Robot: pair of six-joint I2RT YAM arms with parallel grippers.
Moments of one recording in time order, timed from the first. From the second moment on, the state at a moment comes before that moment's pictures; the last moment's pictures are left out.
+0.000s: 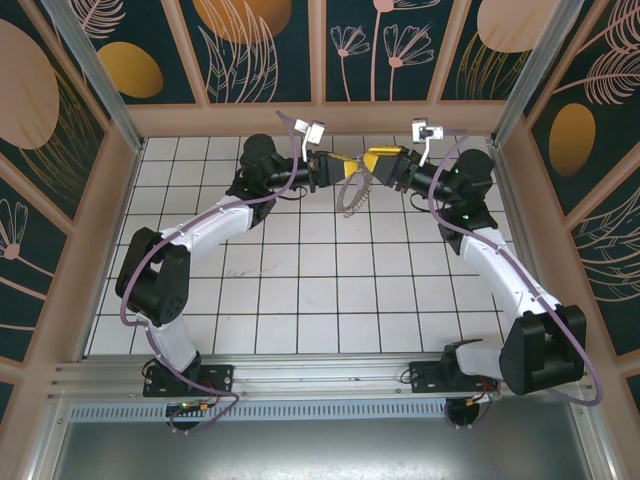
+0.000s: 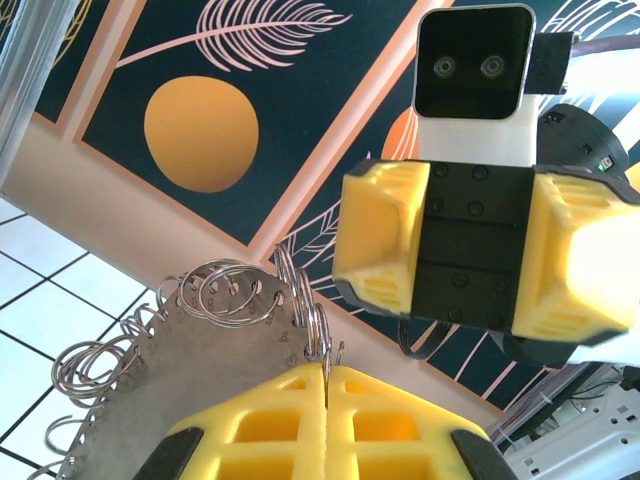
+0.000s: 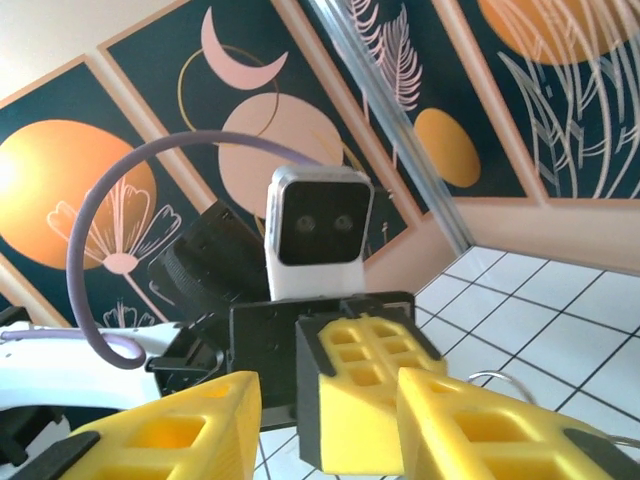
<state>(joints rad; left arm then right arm) -0.54 1.79 1.32 0.64 0.96 -0.76 0.25 1.28 0.98 0.51 -0.92 0.71</state>
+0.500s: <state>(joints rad) -0.54 1.79 1.32 0.64 0.96 -0.76 0.26 1.30 0.97 0.51 -0.93 0.70</state>
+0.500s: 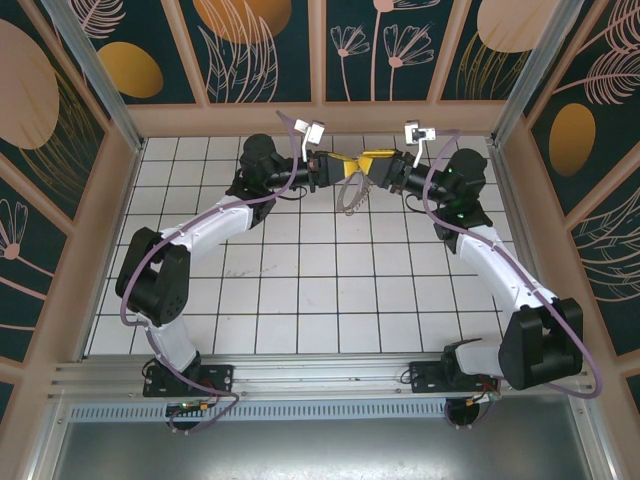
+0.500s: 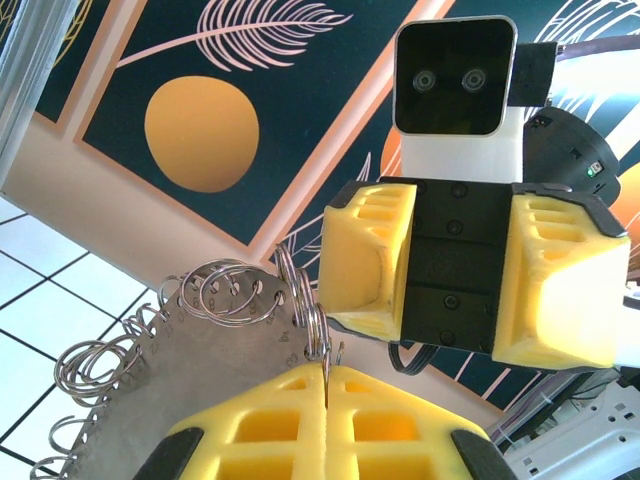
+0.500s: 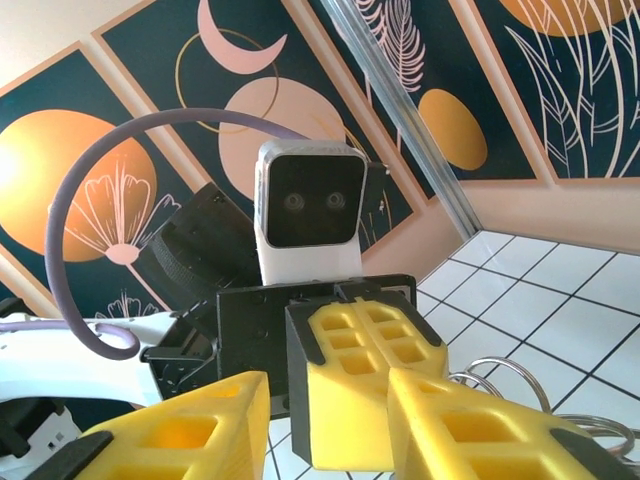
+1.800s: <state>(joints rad) -0.53 1.79 1.32 0.65 0.96 -0.76 0.27 1.35 0.91 0.56 -0.93 0.70</state>
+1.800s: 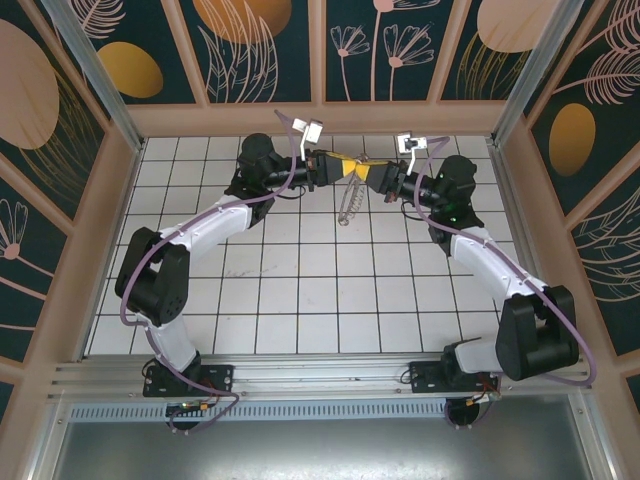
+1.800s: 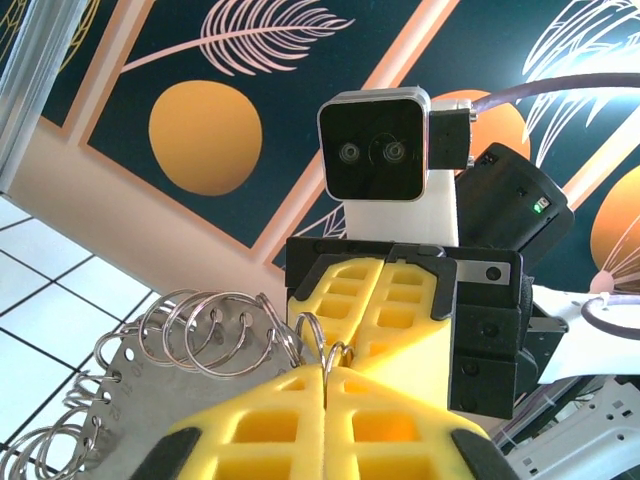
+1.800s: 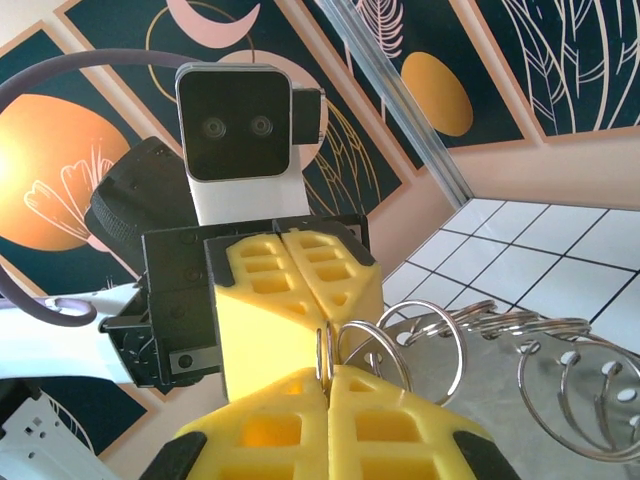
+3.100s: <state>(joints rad) -0.43 1.87 1.82 -0.27 0.98 -0.03 0.21 1.79 1.64 -0.22 -1.30 0.09</state>
